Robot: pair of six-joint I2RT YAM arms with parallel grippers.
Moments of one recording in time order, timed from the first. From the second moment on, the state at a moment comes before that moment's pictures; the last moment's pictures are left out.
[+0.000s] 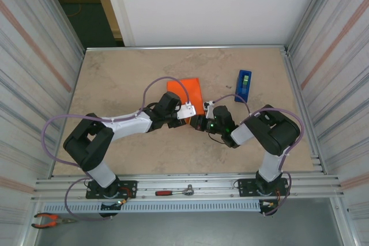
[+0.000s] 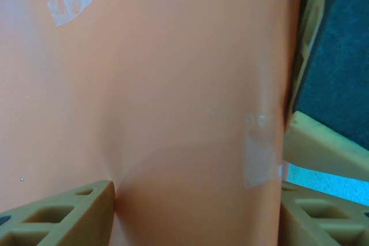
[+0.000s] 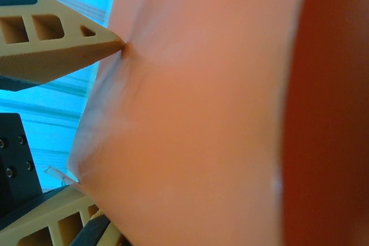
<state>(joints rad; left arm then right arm) -0.75 1.64 0.89 -0.05 -0.05 0.68 0.63 1.80 0.48 0.92 -0.39 0.92</state>
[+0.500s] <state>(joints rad) -0.75 1.64 0.89 -0.05 -0.05 0.68 0.64 1.74 0.41 0.91 -0.39 0.92</state>
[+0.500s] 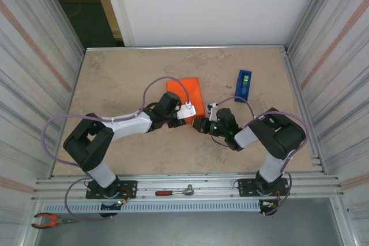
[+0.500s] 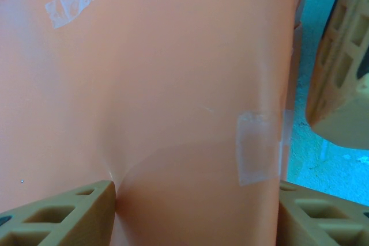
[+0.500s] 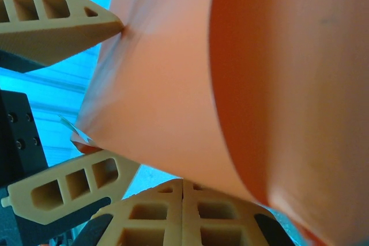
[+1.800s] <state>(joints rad) -0.75 1.64 0.89 -0.05 -0.05 0.68 0.63 1.61 0.47 0.78 -0.39 0.90</state>
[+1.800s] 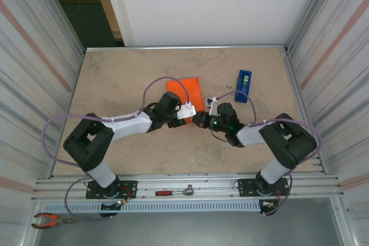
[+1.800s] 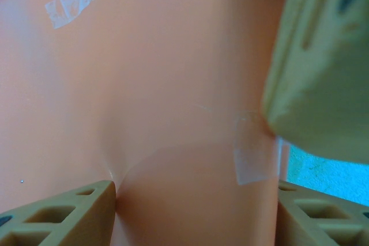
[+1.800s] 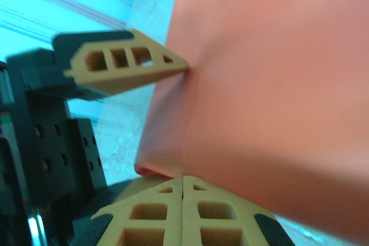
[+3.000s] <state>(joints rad) -0.75 1.63 0.90 -0.09 -0.04 0.66 0.53 1.53 0.54 0.67 -0.44 0.88</state>
